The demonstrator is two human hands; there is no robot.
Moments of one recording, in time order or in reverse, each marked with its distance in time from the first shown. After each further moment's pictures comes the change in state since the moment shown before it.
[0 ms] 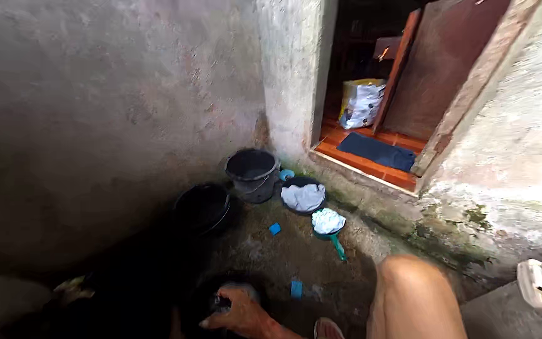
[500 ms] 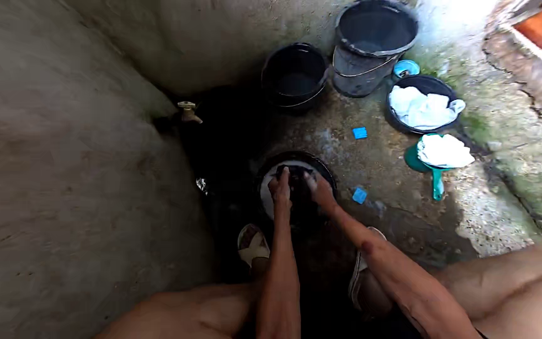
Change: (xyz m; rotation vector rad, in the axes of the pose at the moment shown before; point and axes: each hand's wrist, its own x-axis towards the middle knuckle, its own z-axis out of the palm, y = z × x) left_hand 0.049 -0.078 0.017 0.283 0.315 -0.153; right_hand 0.041 0.141 0.035 -0.323 0.097 0.369
